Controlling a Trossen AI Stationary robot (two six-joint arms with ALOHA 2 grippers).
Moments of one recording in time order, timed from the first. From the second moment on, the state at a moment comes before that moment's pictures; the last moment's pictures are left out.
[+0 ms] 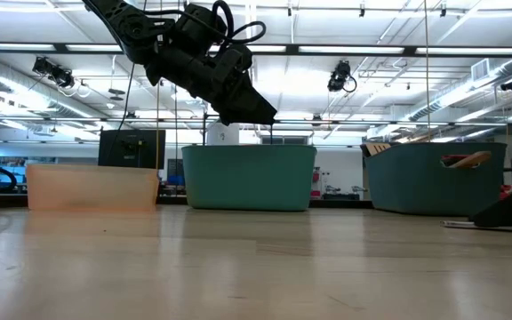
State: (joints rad) left arm 0.28 1.62 0.91 0.27 0.21 0.04; right arm 0.96 1.75 0.20 0.36 1.03 1.28
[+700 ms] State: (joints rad) left arm 0.28 1.62 0.91 0.27 0.21 0.04; right arm 0.96 1.69 0.20 0.34 1.00 1.22
